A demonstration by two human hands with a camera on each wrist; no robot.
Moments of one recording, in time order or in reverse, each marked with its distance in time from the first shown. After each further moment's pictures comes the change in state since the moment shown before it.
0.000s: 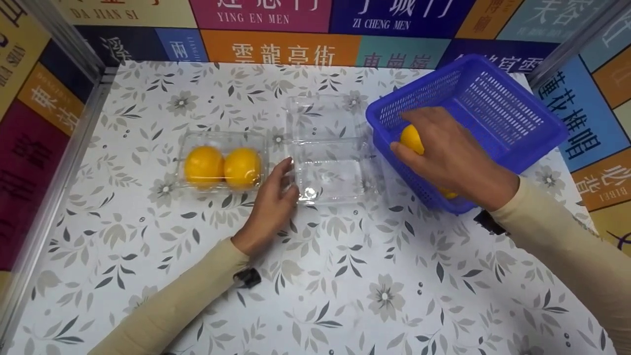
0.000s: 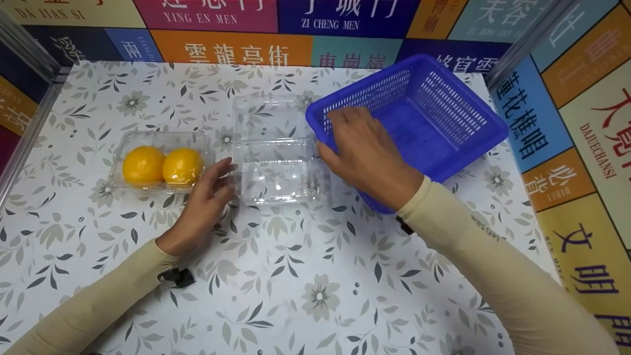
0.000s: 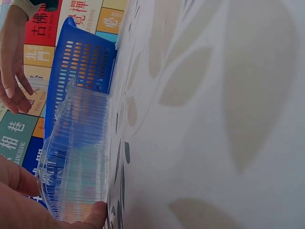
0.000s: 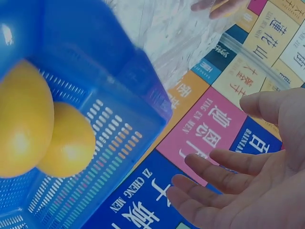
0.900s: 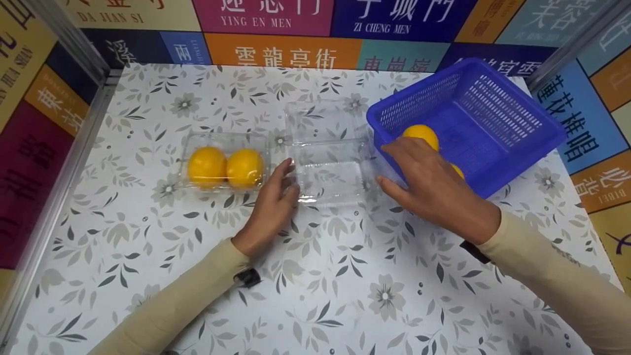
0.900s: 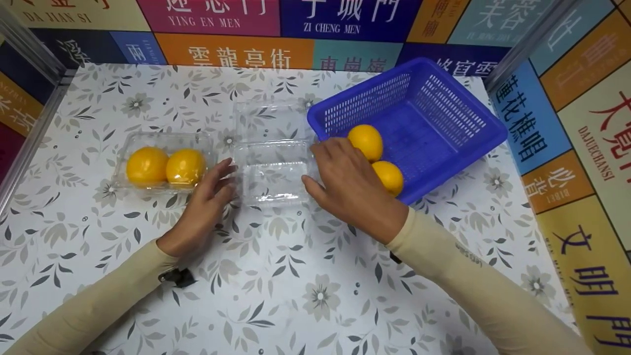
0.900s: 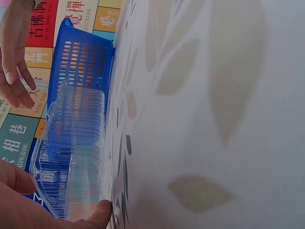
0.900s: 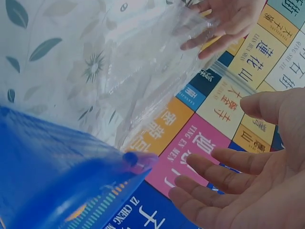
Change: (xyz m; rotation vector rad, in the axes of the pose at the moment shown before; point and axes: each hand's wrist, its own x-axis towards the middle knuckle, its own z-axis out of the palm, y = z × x) left_hand -0.003 0.000 -0.001 0.024 0.003 0.013; right_hand -0.032 -0.014 0.038 0.000 0.133 -0.282
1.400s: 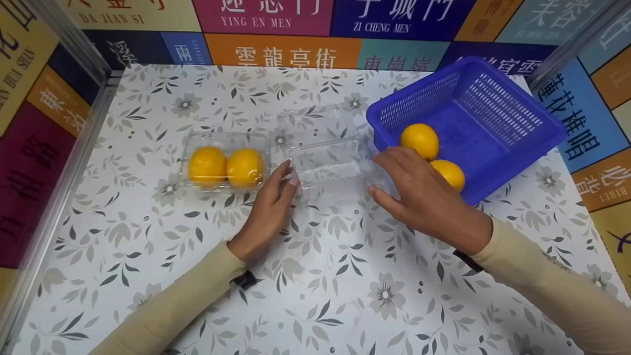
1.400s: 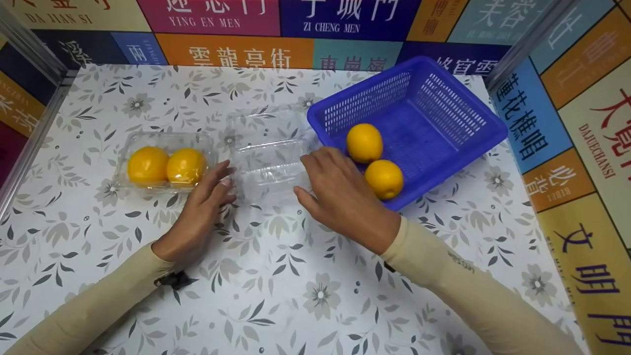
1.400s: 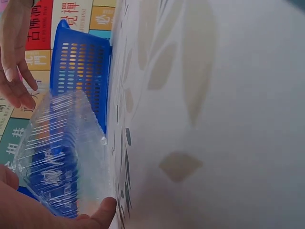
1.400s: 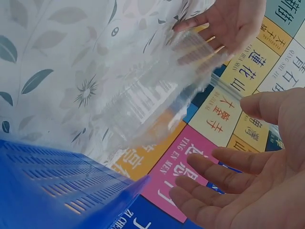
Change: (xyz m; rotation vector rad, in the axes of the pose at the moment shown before) left_hand -0.013 0.005 -0.006 0.009 -0.034 0.007; right_hand -0.010 -0.012 0.013 0.000 0.022 -0.068
